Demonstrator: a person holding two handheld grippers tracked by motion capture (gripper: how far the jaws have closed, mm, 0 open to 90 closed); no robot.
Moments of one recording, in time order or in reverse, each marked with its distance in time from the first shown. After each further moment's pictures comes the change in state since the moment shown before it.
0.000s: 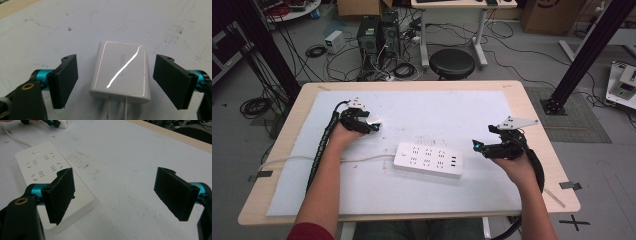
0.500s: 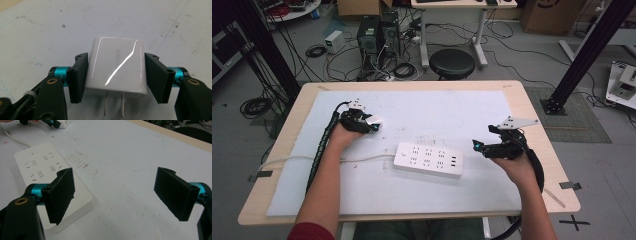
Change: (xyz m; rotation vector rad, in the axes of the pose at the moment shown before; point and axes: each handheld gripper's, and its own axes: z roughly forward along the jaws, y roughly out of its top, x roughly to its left) left arm -0.001 0.000 0.000 0.019 -0.029 0.020; right arm -0.001 -0.001 0.000 0.002 0.001 0.009
